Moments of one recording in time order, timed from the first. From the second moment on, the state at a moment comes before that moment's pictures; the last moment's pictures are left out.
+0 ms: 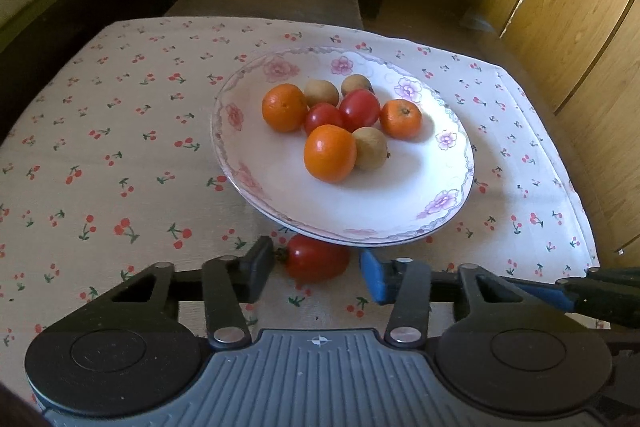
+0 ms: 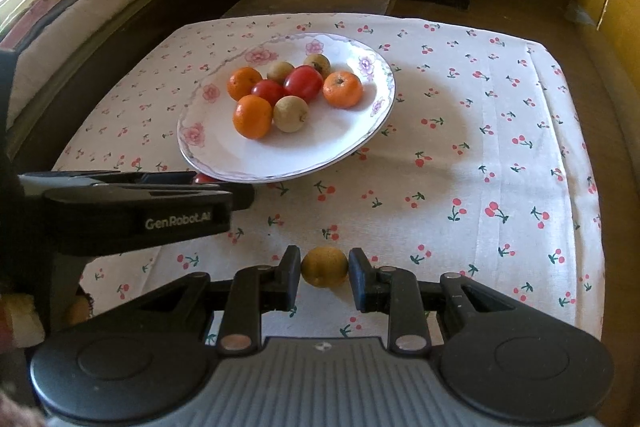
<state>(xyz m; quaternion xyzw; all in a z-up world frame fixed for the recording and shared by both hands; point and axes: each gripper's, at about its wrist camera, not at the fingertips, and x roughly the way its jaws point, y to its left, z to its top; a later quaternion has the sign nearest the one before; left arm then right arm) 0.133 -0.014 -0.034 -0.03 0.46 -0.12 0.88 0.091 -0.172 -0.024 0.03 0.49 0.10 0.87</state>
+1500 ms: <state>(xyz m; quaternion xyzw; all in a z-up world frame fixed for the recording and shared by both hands) 0.078 0.002 -0.031 -0.01 0.49 -0.15 0.86 0.064 -0.158 -0.033 0.01 0.51 0.12 0.85</state>
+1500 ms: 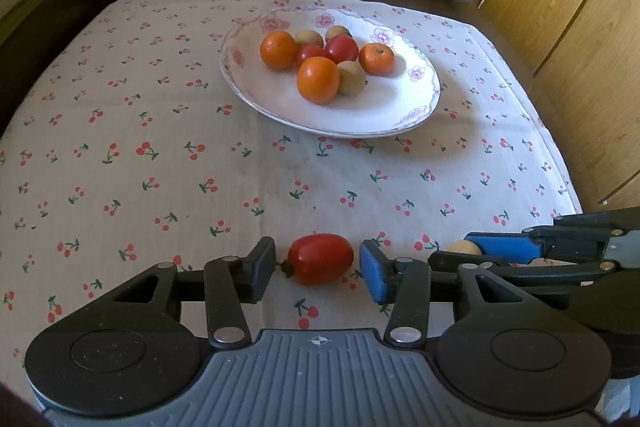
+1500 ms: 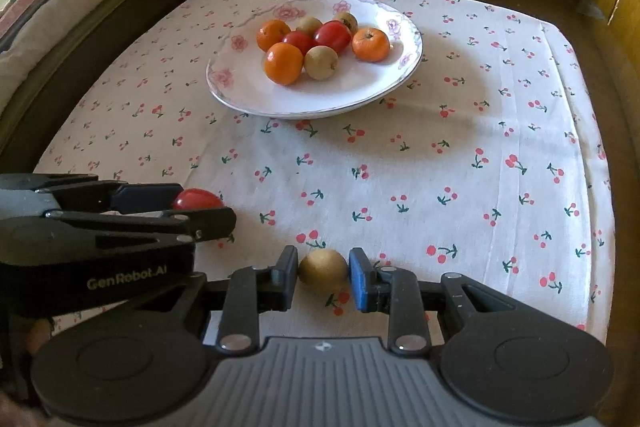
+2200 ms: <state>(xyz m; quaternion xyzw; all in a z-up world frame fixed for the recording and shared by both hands) 0.074 0.001 -0.028 -0.01 0.49 -0.15 0.86 0.055 -0.157 -0.023 0.01 0.51 0.10 0.85</state>
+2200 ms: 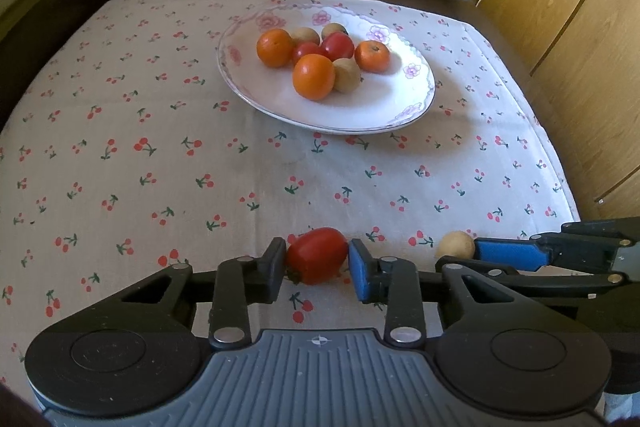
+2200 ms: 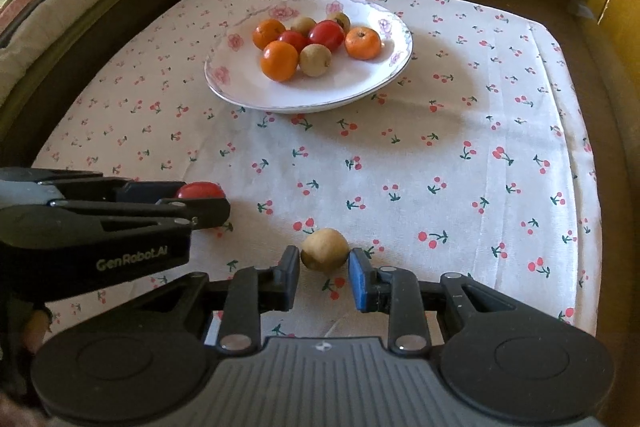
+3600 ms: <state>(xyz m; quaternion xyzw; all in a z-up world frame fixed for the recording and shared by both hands) 0.075 0.000 -0.004 -0.03 0.46 -0.17 0.87 0.066 -0.166 -0.006 0.04 0.48 0.10 0.87</state>
